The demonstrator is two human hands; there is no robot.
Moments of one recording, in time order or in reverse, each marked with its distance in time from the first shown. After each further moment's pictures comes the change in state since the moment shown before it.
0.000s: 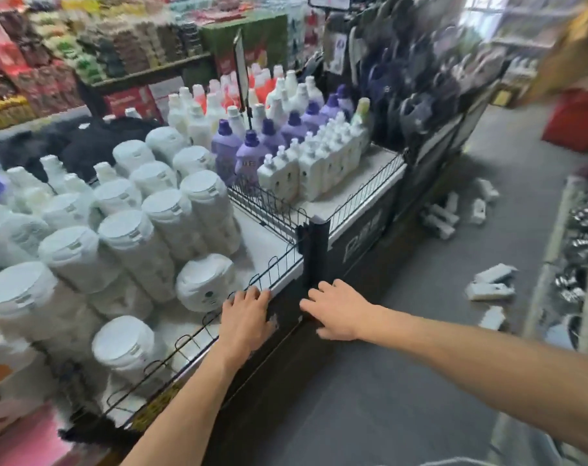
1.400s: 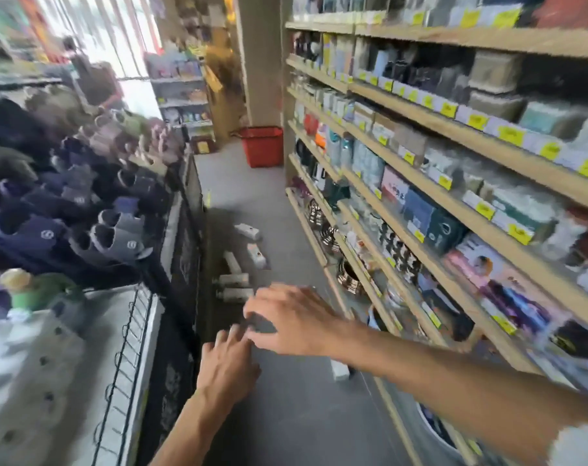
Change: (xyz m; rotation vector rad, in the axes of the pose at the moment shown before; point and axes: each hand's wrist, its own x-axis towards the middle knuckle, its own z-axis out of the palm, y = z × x) left_hand 0.477 0.477 -0.047 0.086 -0.030 0.902; right_hand -0.132 0.514 -0.008 0.206 0.540 0.884
